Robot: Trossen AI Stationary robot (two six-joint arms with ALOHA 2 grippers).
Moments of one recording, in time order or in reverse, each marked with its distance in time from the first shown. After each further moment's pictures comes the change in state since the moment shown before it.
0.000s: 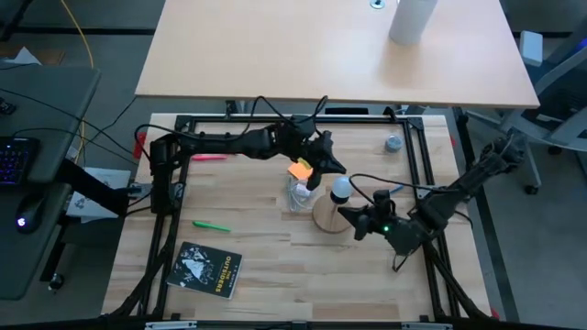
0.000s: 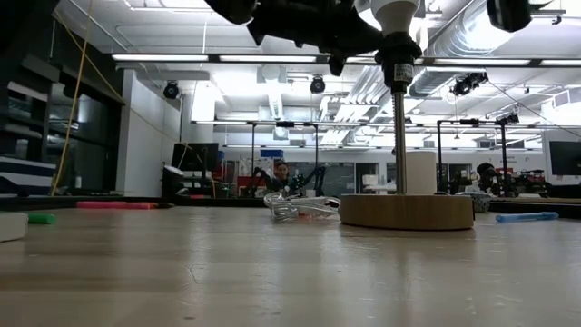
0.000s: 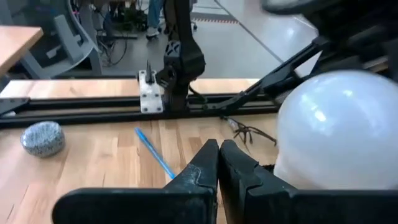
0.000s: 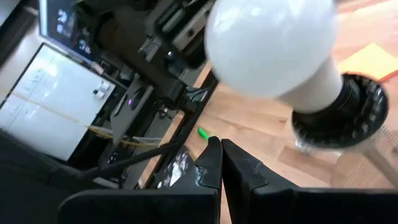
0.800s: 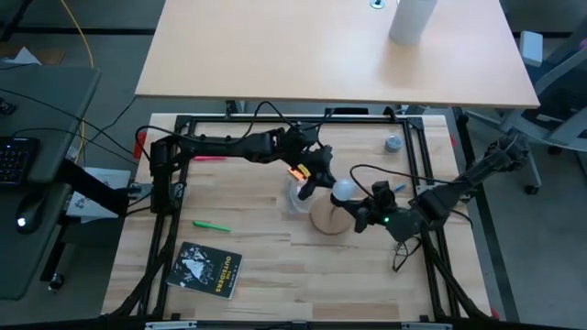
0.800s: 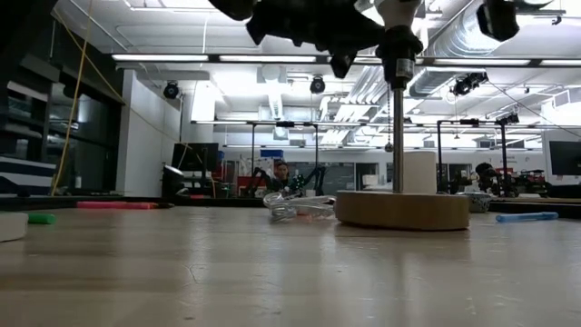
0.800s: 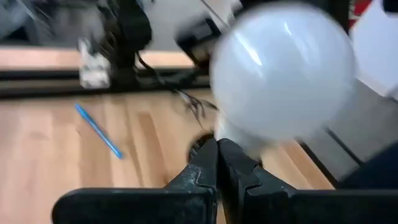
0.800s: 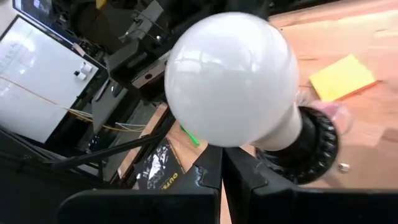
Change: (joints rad) left arm -0.038 0.002 0.001 -0.116 0.149 -0.001; right arm -0.077 -0.070 0.000 -0.110 -0.104 -0.068
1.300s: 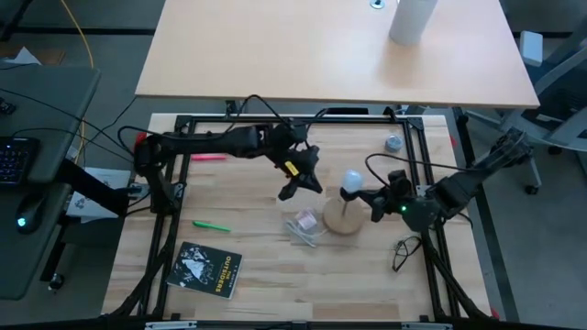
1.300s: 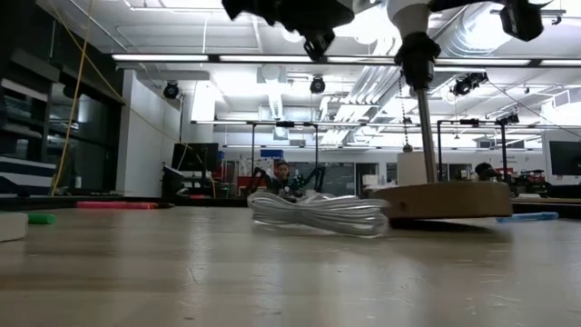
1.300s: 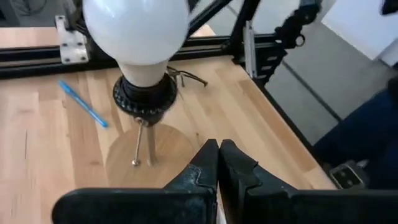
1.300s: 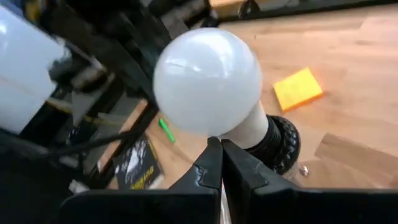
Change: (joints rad) left arm 0.002 -0.131 -0.001 -0.293 0.019 0.136; right arm 0.011 -0.176 0.000 -0.301 -0.011 0.041
